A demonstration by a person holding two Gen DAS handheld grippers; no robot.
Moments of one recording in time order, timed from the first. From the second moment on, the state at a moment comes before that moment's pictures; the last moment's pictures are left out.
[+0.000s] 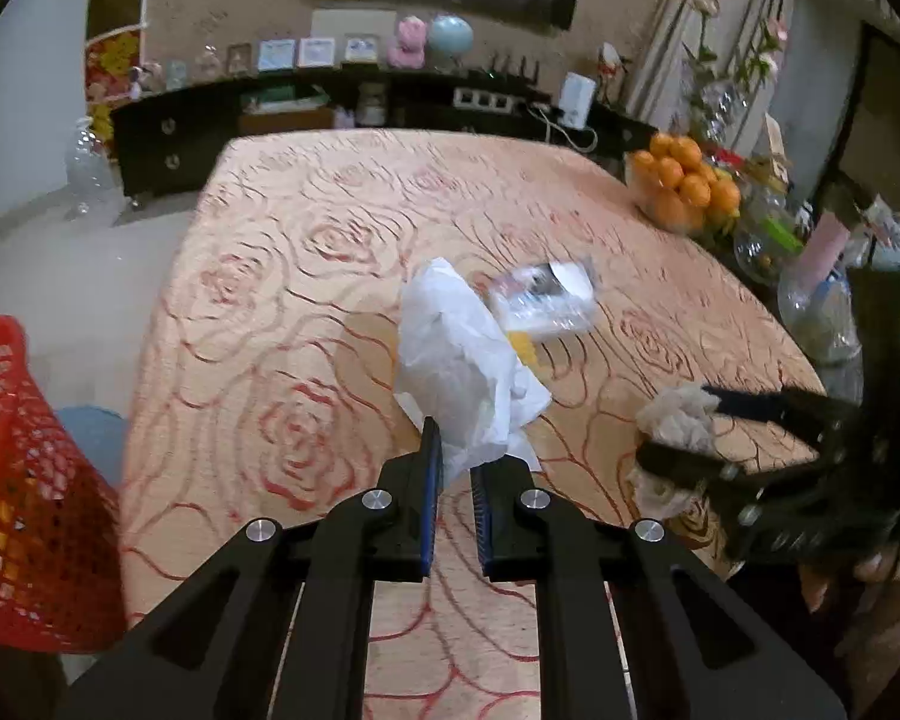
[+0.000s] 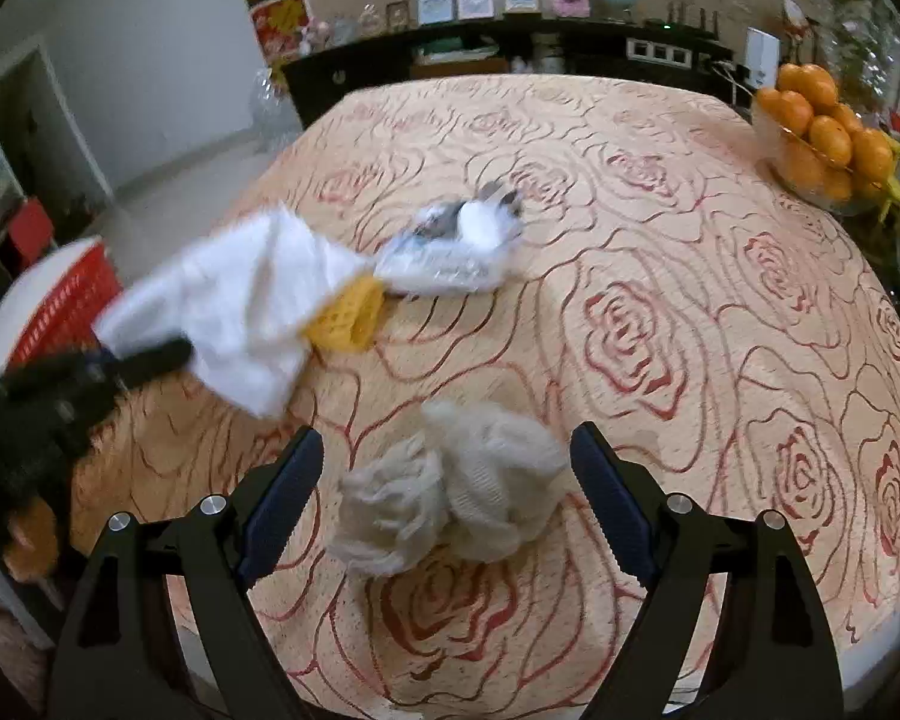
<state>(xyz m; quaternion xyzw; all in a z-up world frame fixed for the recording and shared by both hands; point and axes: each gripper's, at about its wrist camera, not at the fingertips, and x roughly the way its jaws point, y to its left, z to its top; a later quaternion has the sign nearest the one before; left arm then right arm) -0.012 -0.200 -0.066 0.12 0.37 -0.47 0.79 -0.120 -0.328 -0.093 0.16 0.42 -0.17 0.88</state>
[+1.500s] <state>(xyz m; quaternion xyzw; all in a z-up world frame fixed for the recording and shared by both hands) 0.011 -0.194 -0.074 0.15 0.37 -0.41 0.82 -0.102 -0.317 -0.063 0.12 0.37 -0.19 0.90</state>
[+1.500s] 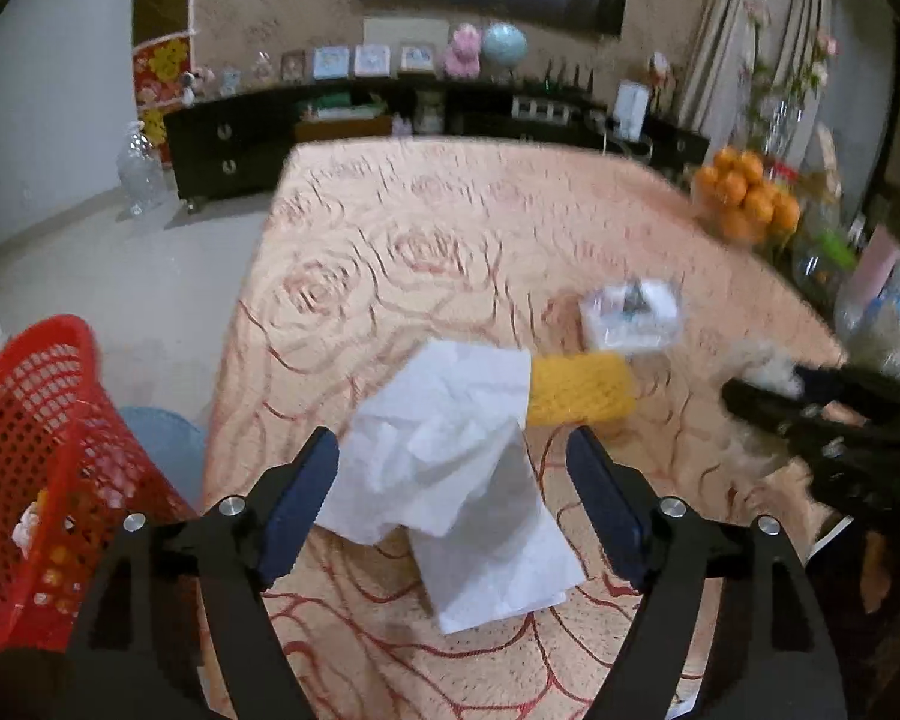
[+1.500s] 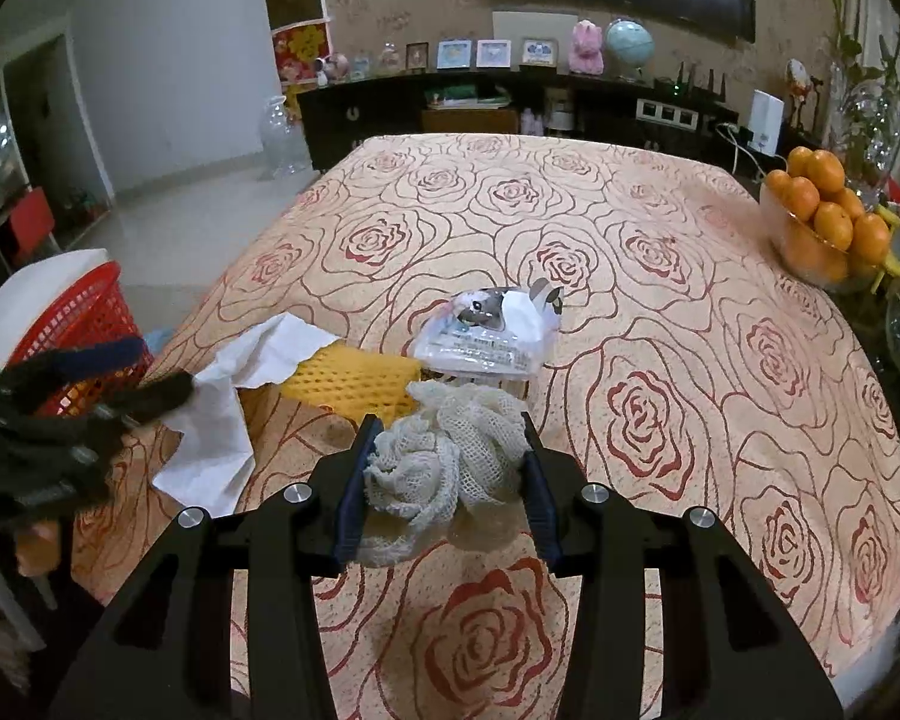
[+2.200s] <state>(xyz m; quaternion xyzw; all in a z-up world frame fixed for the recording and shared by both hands) 0.019 -0.173 -0.053 0.12 0.34 -0.39 0.85 -0.101 -0.311 -0.053 0.12 0.36 -0.18 0.91</state>
